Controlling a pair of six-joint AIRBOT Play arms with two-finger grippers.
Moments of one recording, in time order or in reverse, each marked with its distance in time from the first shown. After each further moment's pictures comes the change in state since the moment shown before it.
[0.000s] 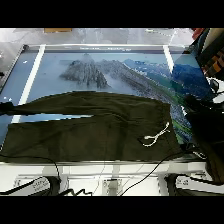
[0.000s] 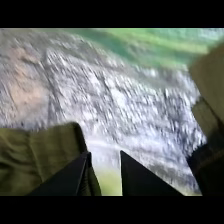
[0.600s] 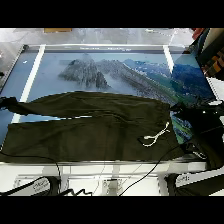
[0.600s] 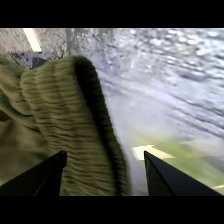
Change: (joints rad) left arm -0.077 -0.002 -0.003 -0.010 0.069 0.000; right arm -0.031 -0.261 0.043 0.266 0.242 -0.192
